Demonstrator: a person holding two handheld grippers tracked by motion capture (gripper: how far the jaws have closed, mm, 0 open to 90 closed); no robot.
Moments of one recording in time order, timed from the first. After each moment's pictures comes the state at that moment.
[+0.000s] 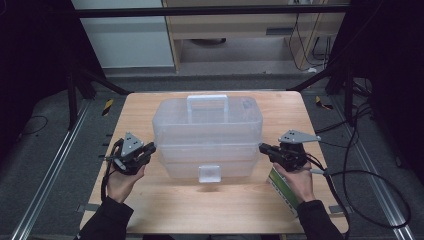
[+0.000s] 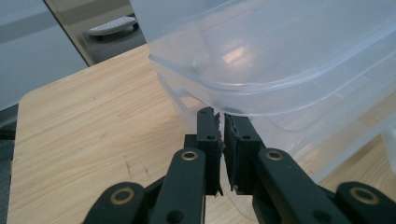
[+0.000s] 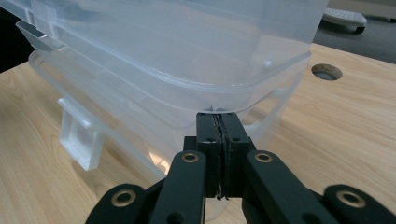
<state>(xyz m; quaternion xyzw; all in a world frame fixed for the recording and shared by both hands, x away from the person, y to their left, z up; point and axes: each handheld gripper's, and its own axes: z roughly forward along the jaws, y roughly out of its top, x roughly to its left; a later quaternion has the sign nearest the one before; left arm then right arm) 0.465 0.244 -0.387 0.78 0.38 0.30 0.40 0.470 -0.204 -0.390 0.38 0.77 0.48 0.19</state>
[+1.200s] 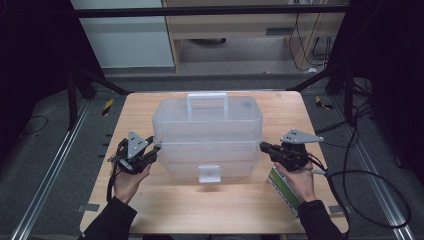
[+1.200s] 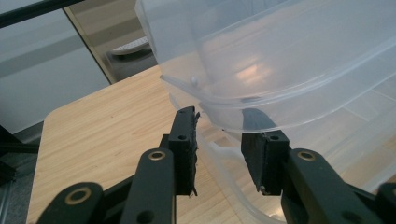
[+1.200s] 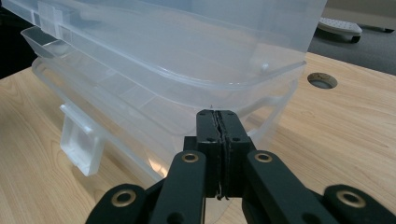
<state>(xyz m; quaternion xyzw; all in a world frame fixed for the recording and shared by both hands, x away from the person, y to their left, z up) 0.469 0.233 -0.391 0.75 0.38 0.35 0.41 0.468 -0.206 -0.387 0.38 0.76 0.49 0.20</state>
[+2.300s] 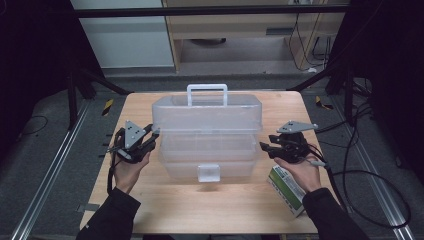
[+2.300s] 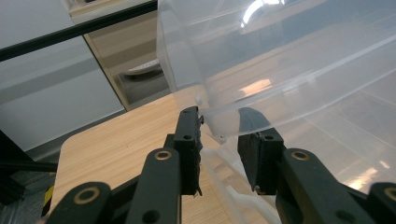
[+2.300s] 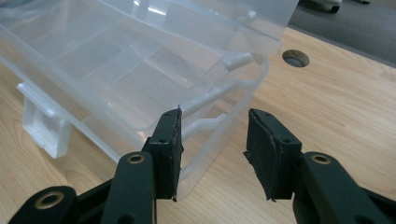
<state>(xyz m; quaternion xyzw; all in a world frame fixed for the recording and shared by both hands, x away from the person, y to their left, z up) 0.486 0.232 -0.370 0.73 0.37 0.38 0.43 0.482 -0.204 -0.367 0.40 0.80 0.40 0.21</state>
